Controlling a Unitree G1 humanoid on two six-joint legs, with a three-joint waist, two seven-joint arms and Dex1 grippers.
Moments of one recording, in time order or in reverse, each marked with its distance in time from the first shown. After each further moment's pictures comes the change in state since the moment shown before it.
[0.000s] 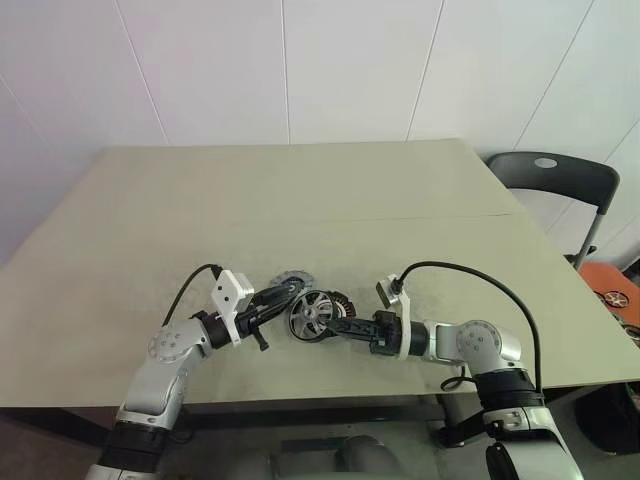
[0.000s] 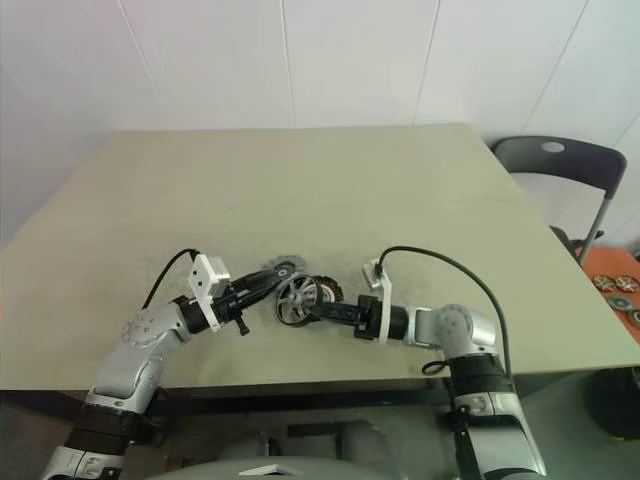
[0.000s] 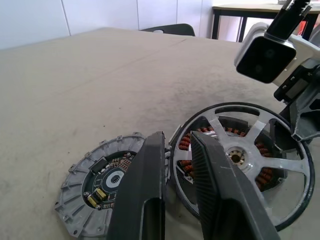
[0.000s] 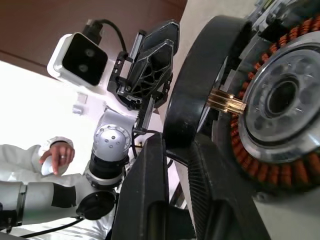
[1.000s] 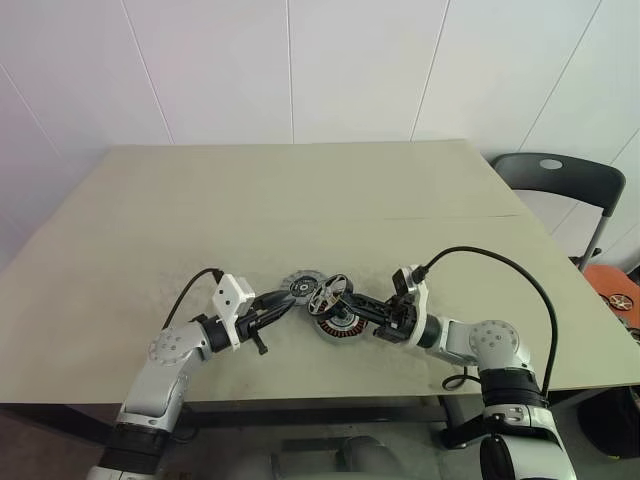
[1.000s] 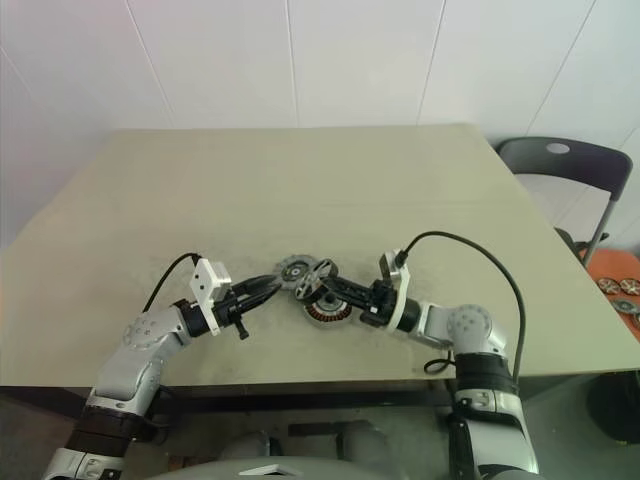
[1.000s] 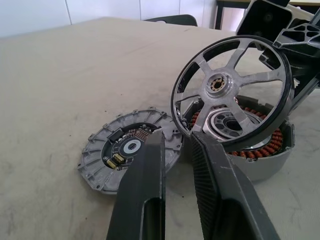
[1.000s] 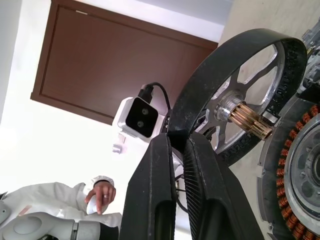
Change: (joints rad) left arm 0.009 -0.002 -0.001 0.028 0.023 -0.006 -0.013; right arm -0.006 0.043 -0.188 0.080 0.136 0.054 -0.030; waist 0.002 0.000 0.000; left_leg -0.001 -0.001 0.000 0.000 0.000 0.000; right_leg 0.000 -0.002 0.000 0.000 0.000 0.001
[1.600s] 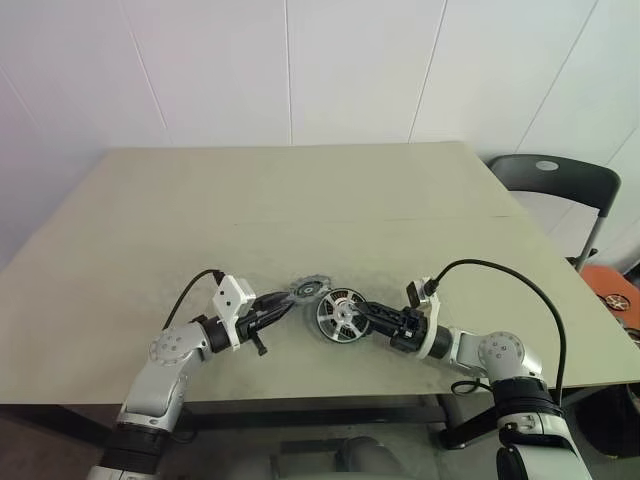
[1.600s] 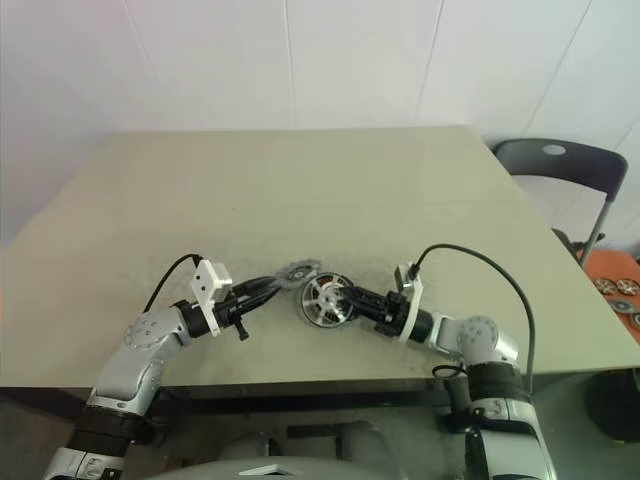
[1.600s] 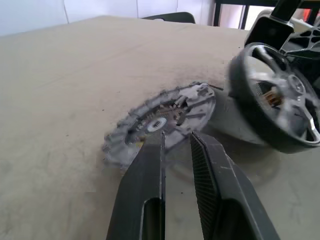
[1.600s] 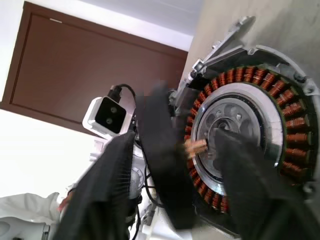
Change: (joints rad) left arm -0.004 -0.003 -0.001 0.007 0.016 -0.005 -0.004; right arm 0.040 -0.076 0.052 0.077 -0.065 -0.111 0.069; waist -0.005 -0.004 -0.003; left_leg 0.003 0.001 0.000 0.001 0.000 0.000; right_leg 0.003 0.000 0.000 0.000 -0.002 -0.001
